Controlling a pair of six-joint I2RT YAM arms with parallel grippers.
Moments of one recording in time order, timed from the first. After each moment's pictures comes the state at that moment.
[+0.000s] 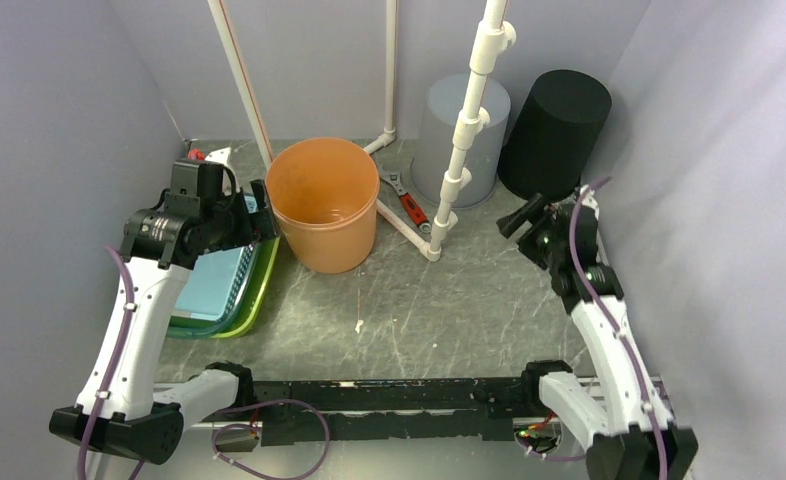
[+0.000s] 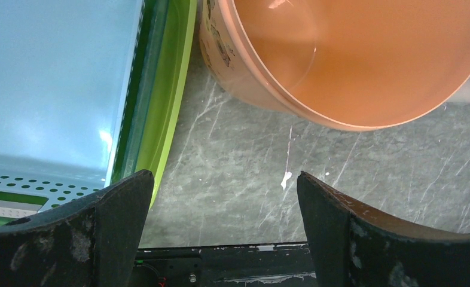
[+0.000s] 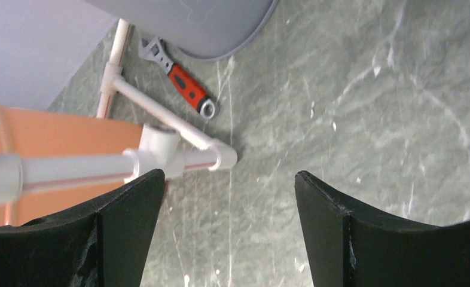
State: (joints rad) left arm -0.19 1.09 1.43 -1.14 -0.01 -0.40; right arm 0.06 0.94 0.86 -0.45 -0.02 0.72
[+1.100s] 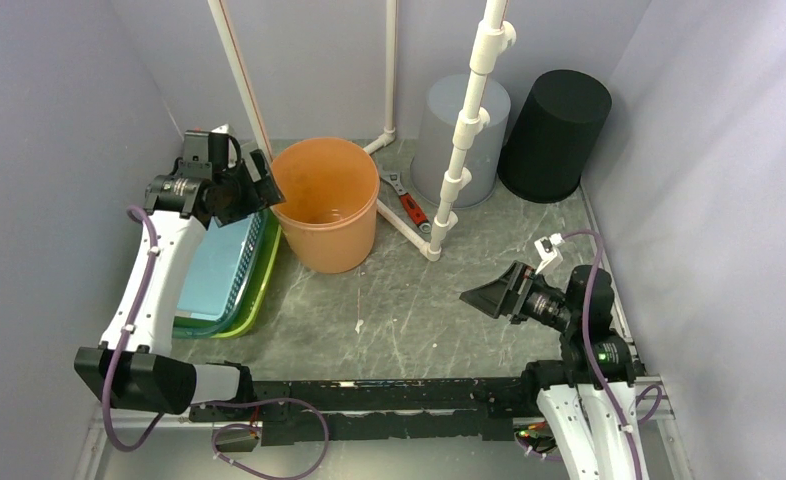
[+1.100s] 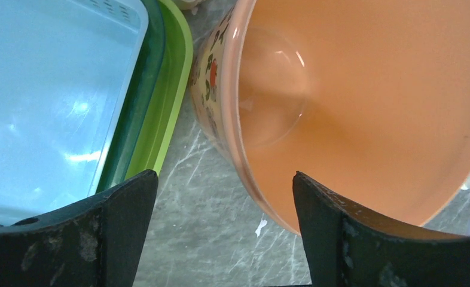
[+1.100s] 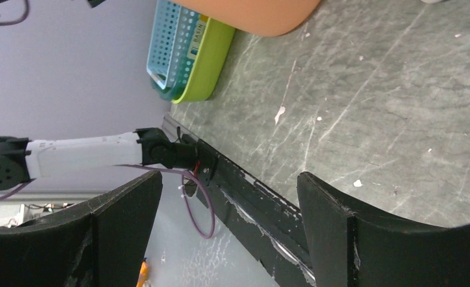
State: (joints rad) left arm -0.11 1.30 1.47 -0.97 0.04 -0.48; right arm 0.06 0.38 0.63 -0.65 -0.79 0.69
